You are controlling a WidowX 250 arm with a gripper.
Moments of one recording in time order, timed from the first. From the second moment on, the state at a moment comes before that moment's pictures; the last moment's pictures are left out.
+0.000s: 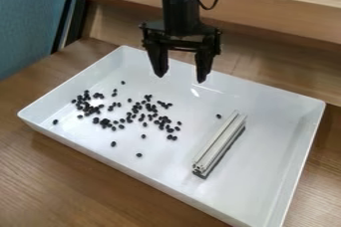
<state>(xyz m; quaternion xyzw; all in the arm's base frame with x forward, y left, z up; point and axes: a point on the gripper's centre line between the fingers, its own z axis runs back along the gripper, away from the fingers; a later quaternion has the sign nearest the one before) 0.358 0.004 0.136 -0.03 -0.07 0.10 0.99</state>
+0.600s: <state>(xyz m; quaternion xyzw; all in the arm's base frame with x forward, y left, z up) 0.369 -0.026 0.095 -0.04 -0.03 0.05 1.00</state>
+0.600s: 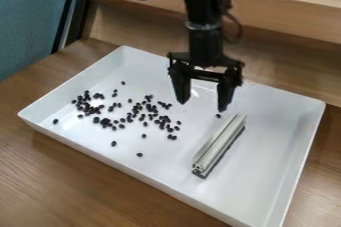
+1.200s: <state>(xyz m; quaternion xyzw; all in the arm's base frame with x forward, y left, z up) 0.372 -0.047 0.079 -0.05 -0.03 0.01 1.00</state>
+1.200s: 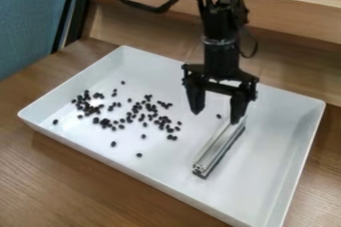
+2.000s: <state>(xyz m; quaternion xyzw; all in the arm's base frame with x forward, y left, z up) 0.370 -0.060 0.043 -0.02 0.00 0.00 1.00</state>
